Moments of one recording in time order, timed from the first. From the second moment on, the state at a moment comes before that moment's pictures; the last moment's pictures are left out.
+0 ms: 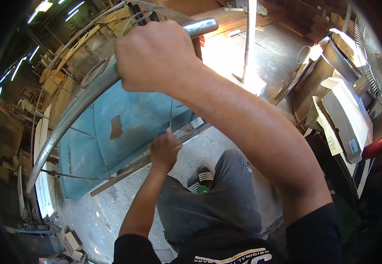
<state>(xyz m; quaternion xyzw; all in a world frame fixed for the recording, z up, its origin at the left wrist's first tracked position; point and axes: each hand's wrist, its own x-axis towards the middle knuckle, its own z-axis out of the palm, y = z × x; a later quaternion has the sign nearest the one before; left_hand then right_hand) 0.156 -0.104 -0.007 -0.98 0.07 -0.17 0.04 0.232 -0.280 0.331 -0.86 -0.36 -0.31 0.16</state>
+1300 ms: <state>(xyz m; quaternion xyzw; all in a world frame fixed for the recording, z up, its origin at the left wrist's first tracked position) 0.084 -0.020 0.000 -0.97 -0.09 -0.23 -0.07 0.288 -0.332 0.345 -0.71 -0.35 -0.61 0.04</state>
